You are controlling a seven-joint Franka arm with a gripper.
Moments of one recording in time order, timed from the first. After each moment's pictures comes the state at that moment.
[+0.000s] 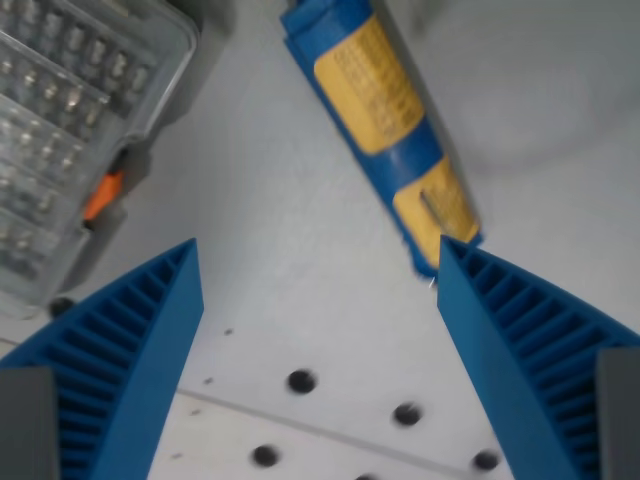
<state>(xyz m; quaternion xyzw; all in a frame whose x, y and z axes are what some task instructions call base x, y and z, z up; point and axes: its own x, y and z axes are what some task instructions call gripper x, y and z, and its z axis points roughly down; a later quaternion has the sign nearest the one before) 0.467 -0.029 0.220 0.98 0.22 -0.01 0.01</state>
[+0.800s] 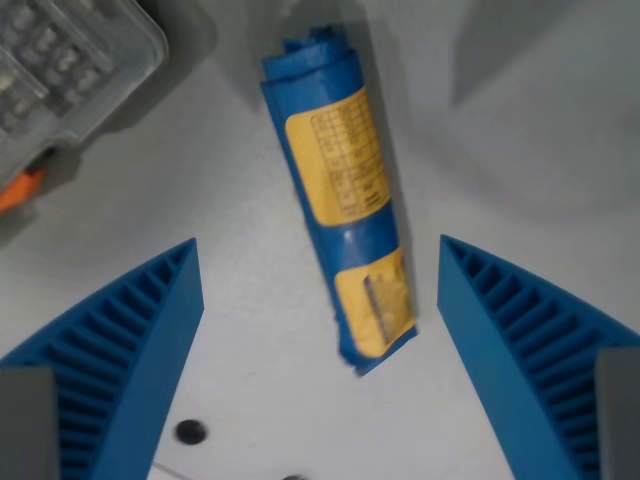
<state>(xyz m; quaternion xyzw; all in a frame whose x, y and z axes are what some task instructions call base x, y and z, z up) 0.491 -0.039 0.187 0.94 0.34 -0.01 0.02</state>
